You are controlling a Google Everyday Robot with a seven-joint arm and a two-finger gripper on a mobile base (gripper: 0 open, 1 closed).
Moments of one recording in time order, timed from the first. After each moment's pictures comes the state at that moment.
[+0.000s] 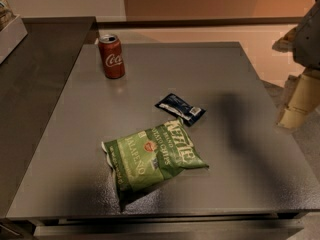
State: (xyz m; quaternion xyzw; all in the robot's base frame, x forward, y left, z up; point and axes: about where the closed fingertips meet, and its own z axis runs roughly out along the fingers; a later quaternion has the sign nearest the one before) arm 0.438 -0.217 0.976 -0.60 0.78 -0.03 0.16
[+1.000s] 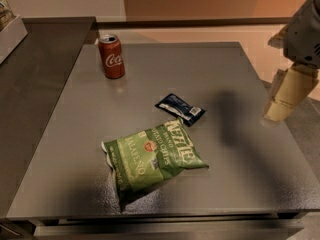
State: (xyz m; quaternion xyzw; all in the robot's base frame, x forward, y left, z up) arm 0.453 -0.206 0.977 -0.58 0.79 -0.03 0.18
